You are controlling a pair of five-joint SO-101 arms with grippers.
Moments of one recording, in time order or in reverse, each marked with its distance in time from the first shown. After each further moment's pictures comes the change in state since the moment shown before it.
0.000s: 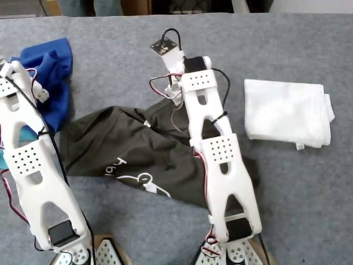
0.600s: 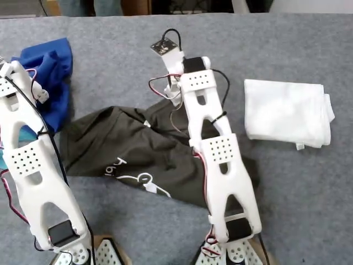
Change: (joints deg) left arm -0.1 -0.5 1.3 0.1 -0.1; right arm -0.3 0.0 0.0 0.3 -1.9
